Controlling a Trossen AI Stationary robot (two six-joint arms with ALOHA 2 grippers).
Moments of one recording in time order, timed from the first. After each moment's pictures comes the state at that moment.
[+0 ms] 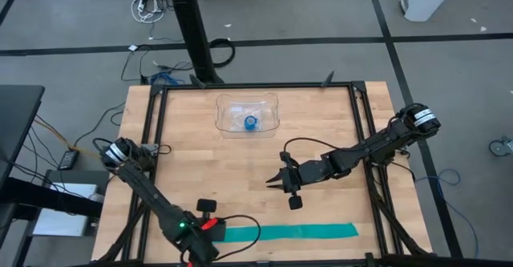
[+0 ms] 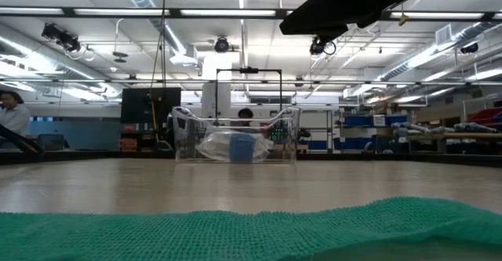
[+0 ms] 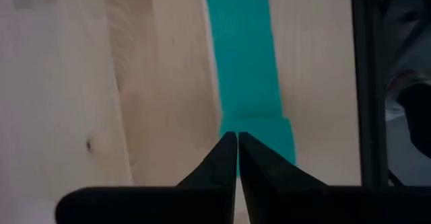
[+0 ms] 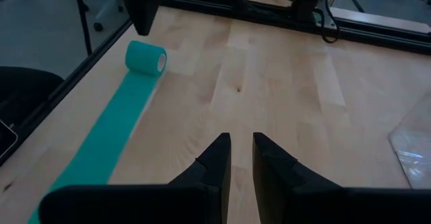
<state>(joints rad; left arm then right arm) -0.81 1.86 1.48 -0.99 -0.23 -0.69 0.37 1.52 0.83 0.25 0.23 -0.01</state>
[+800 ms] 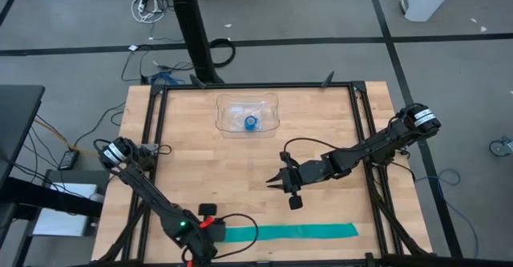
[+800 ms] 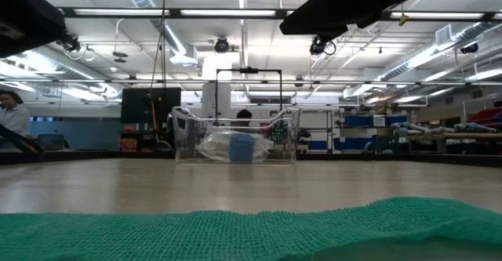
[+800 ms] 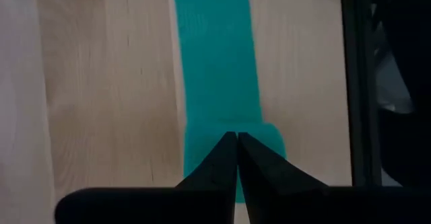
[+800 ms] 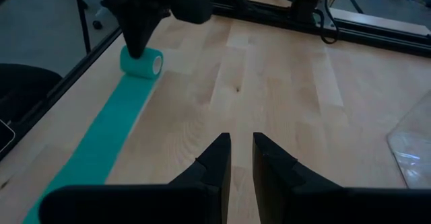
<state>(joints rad) -0.82 1.85 1.26 -0.65 -0.19 -0.74 0.37 1.52 0.83 0.25 0.24 -0.02</state>
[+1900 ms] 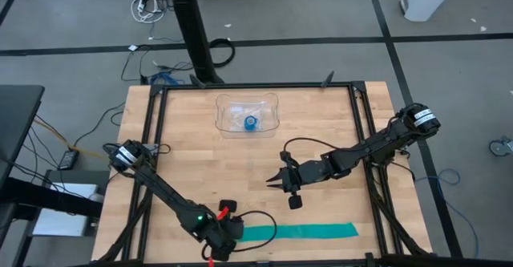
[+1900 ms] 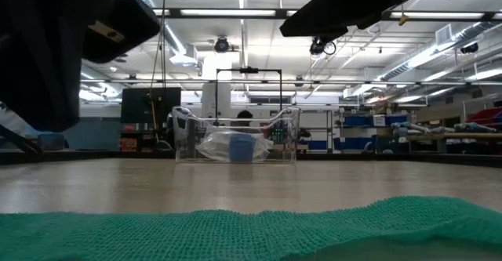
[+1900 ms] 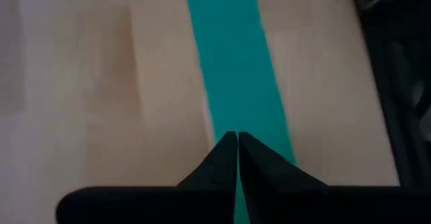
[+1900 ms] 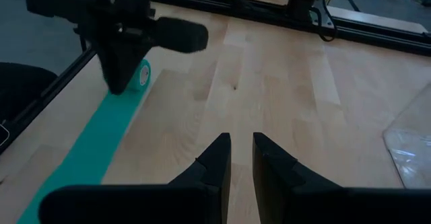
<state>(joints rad) -0.71 1.93 1.34 -0.54 -0.28 -0.50 0.37 1.52 0.83 0.24 0.25 -0.02</state>
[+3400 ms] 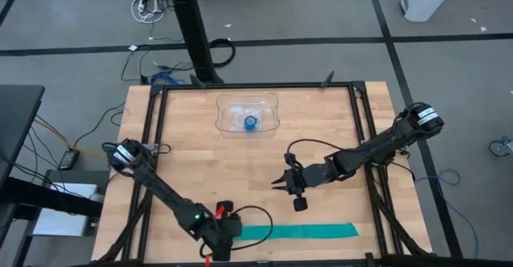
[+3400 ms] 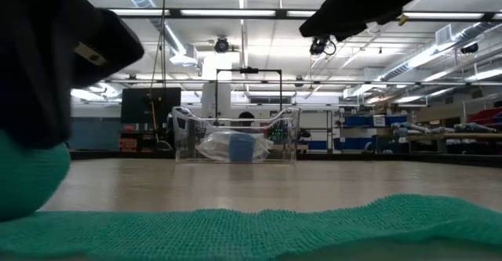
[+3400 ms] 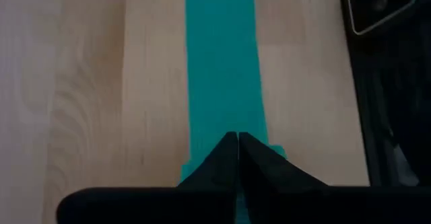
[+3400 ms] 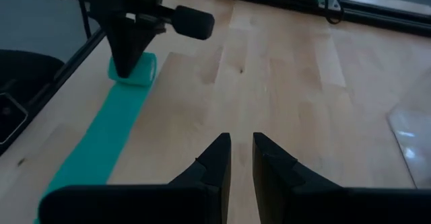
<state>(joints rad) -0.71 1.92 1.23 -0.37 -0.28 -0.65 0.41 1.46 0.83 0.12 0.28 0.03</state>
